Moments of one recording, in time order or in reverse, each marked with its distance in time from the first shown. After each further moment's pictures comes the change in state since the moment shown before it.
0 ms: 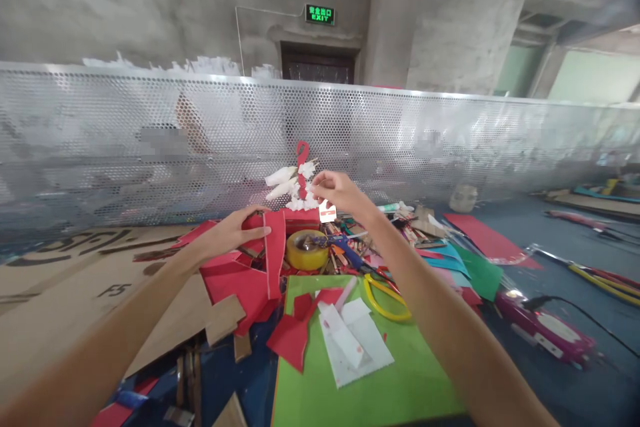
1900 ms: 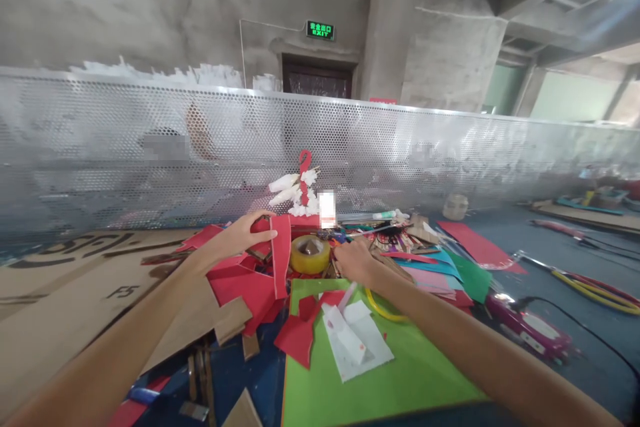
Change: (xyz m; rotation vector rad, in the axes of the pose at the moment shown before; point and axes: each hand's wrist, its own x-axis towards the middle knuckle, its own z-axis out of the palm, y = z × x) left_hand 0.003 -0.013 -0.005 0.151 0.134 0.168; right_hand -0.081 0.078 0.038 -1.301 -0.354 0.261
